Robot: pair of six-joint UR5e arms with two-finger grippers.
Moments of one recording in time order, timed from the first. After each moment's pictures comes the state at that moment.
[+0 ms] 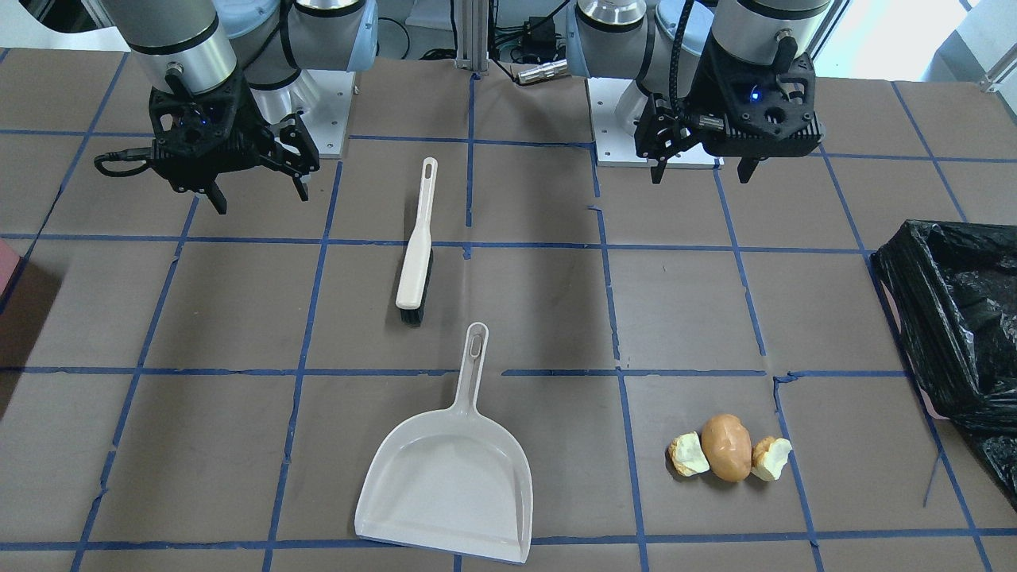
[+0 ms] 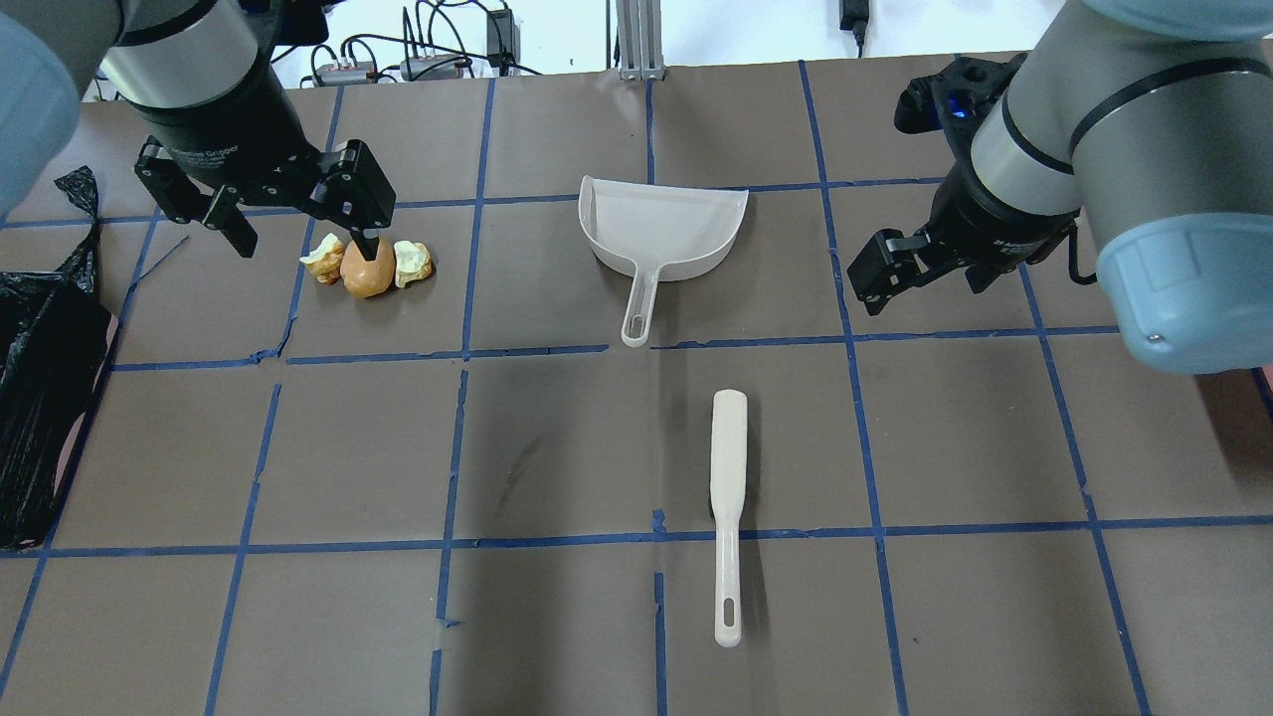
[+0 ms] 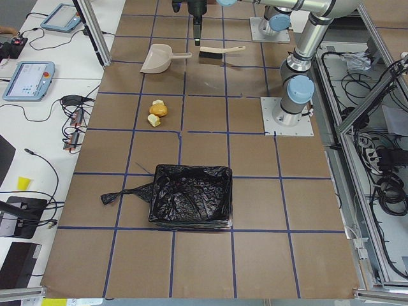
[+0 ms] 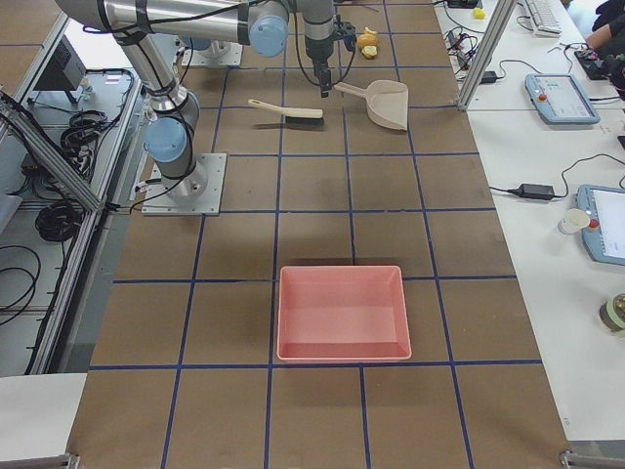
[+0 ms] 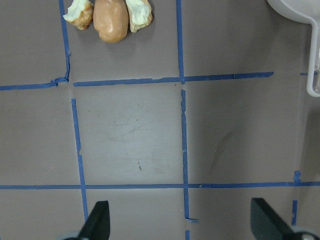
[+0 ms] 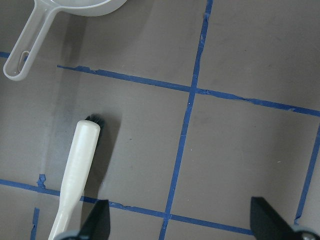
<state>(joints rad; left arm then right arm) -1.61 -1.56 -1.50 -1.69 1.66 -0.01 1.56 -1.70 1.82 -1.77 -1.52 -0.21</state>
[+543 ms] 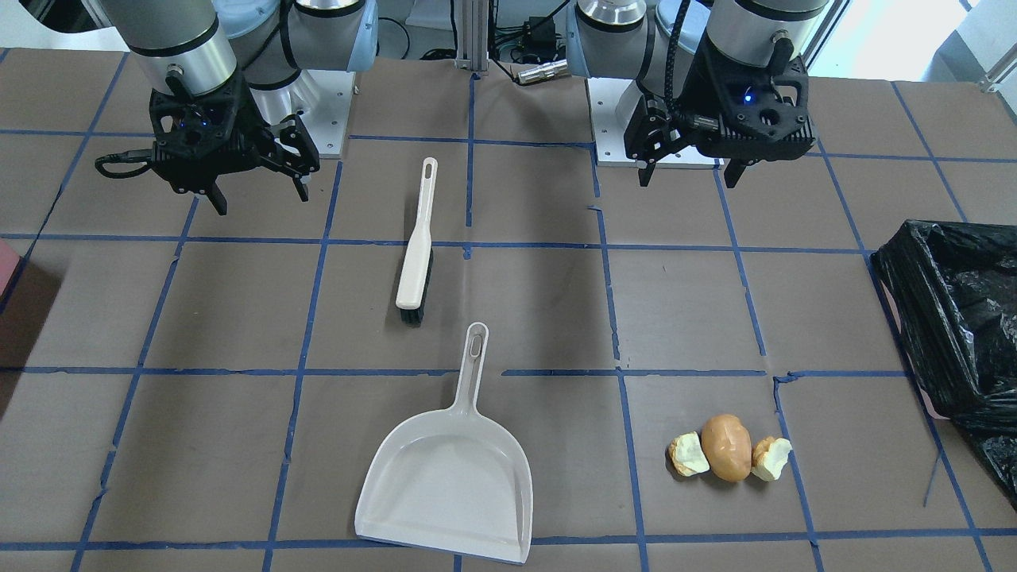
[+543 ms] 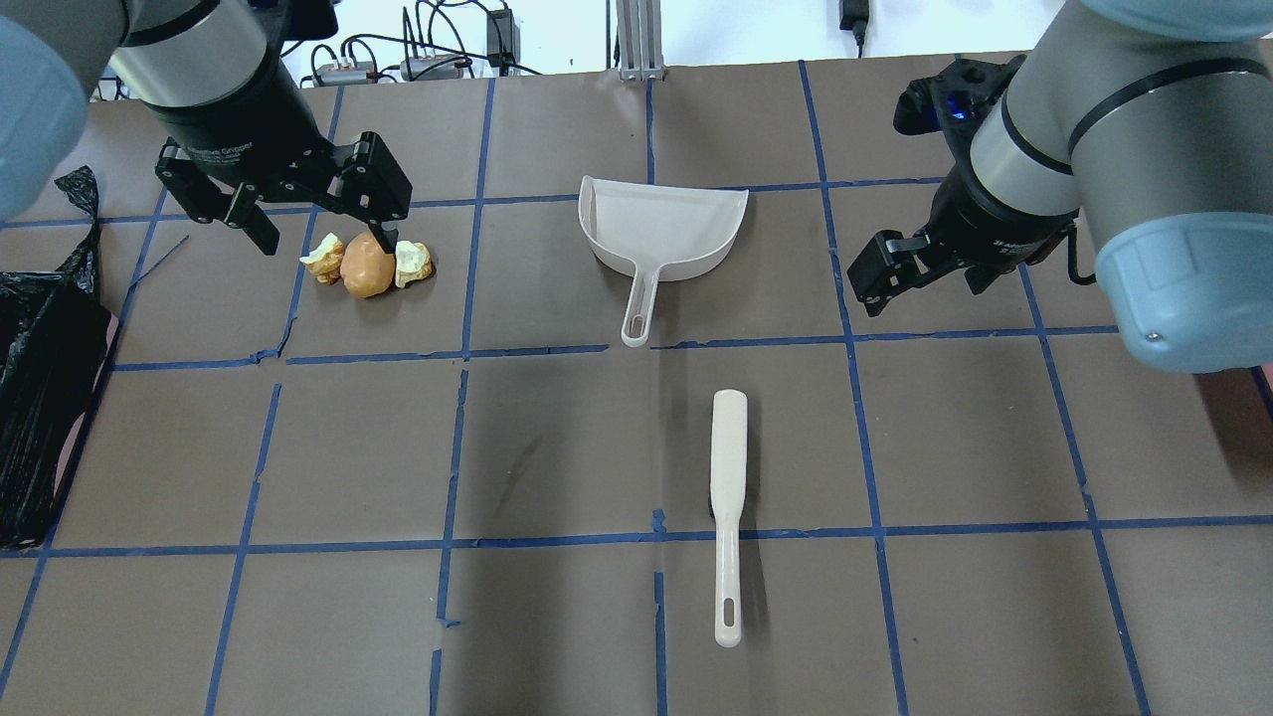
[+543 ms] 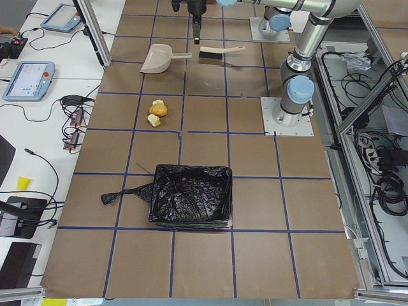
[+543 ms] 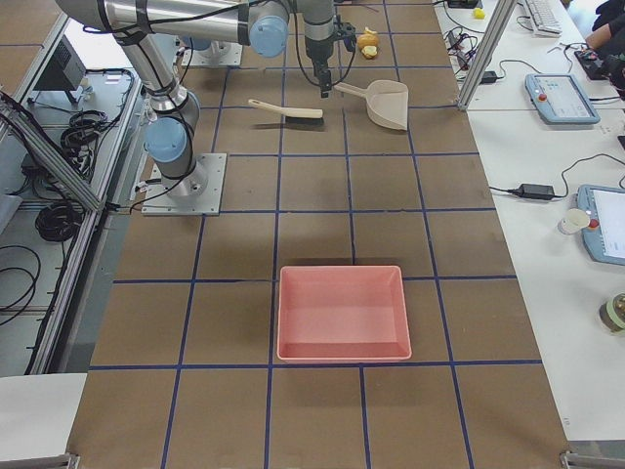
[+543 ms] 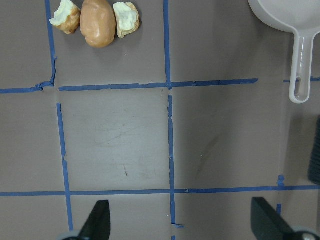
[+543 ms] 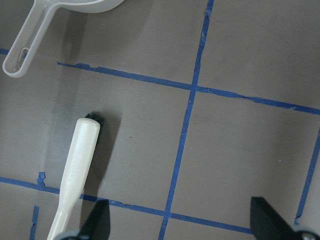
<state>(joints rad) -1.61 -1.56 -1.50 -1.66 1.60 -0.02 1.56 -1.69 1.82 -1.77 -1.51 -0.21</state>
